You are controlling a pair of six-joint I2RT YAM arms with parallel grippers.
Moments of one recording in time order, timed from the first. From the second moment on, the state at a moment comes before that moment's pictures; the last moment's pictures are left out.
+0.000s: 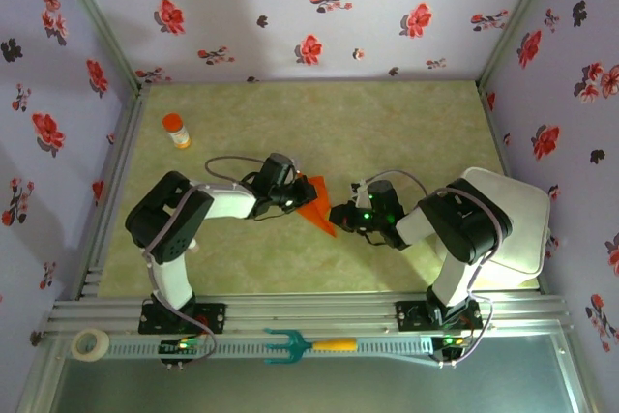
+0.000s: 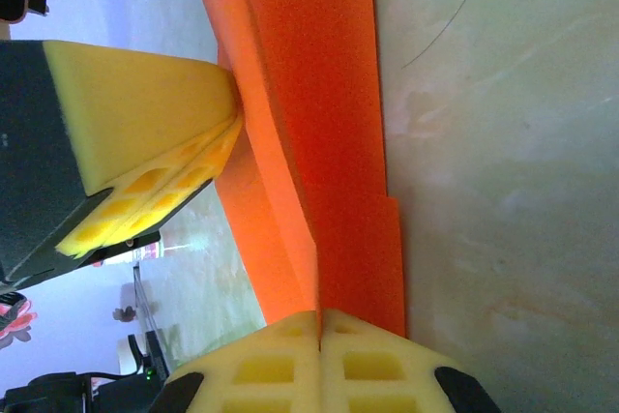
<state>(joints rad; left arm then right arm) -0.70 1.84 0.86 0.24 0.35 -1.02 0.54 1.75 0.40 0.73 -0.64 0.96</state>
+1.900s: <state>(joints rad) -0.70 1.93 0.94 0.21 0.36 -1.02 0.53 1.73 0.44 0.62 -0.67 0.98</state>
